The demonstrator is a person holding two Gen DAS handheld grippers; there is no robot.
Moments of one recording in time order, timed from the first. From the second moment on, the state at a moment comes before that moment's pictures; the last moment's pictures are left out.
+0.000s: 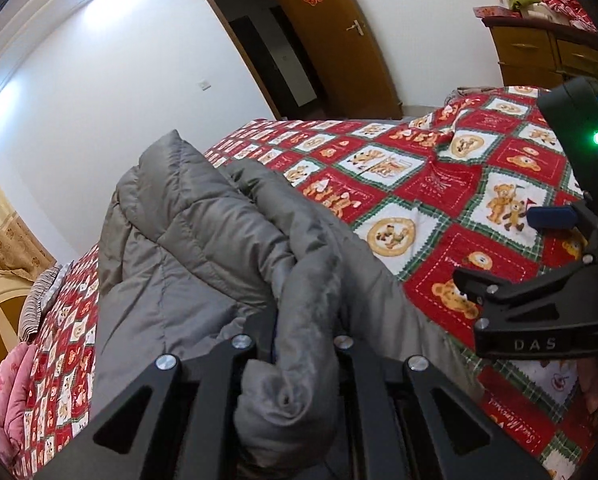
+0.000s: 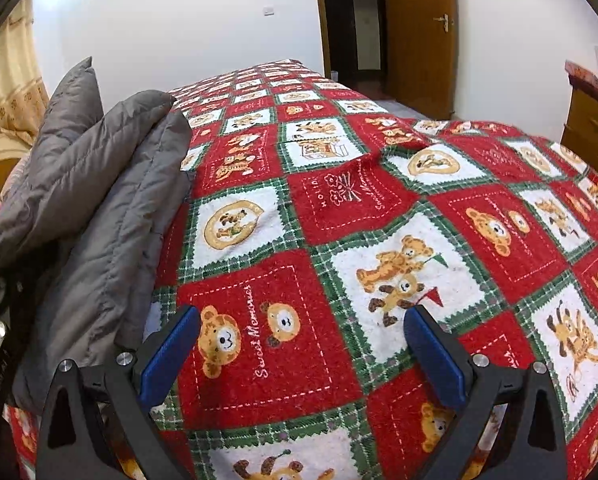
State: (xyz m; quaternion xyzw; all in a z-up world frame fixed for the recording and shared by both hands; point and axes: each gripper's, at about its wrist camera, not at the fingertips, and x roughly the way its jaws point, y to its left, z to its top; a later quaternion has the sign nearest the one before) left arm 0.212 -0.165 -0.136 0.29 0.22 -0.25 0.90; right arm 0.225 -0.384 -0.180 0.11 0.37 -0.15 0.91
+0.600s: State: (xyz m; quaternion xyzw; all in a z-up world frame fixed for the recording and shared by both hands) left arm 0.182 -0.150 -0.104 0.27 0.16 -0.21 0.93; right arm 0.226 -0.376 -0.185 0.08 0.37 -0.16 0.91
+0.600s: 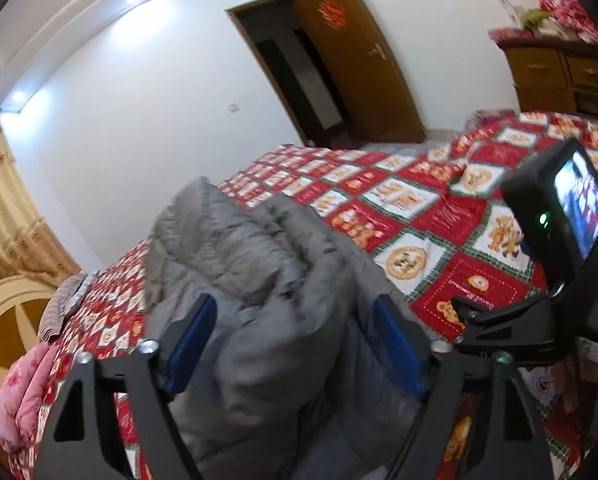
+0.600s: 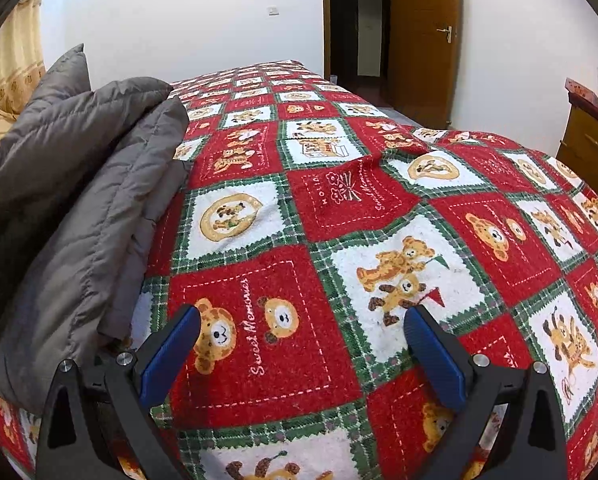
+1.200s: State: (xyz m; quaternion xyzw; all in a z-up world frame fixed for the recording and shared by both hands) left arm 0.287 -0.001 -0.073 0.07 0.20 -0.03 0.98; right arm 0.229 -0.384 -0.176 0.12 0.36 -0.15 0.91
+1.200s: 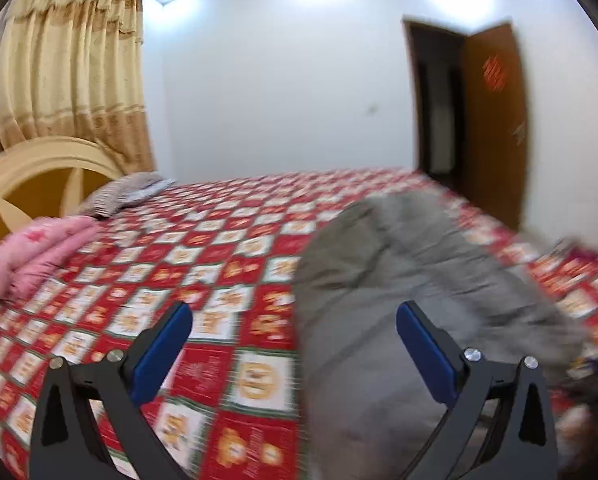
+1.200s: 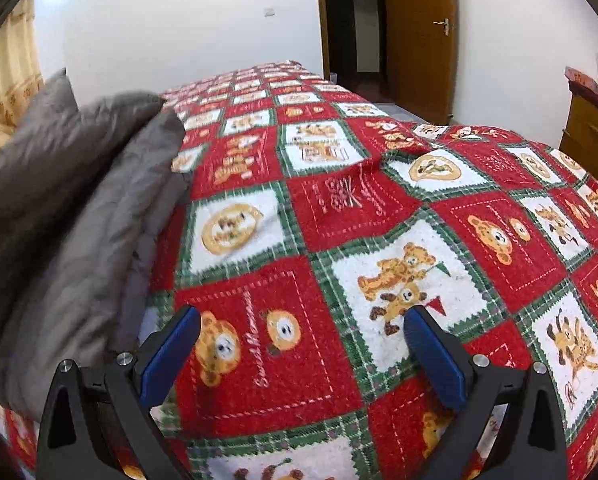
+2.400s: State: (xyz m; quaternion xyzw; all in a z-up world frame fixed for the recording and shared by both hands) left arm 0.419 -0.104 -0.135 0.14 0.33 -0.01 0.93; right arm 0.360 -0.322 -0.139 0.09 0.40 -0.18 0.90
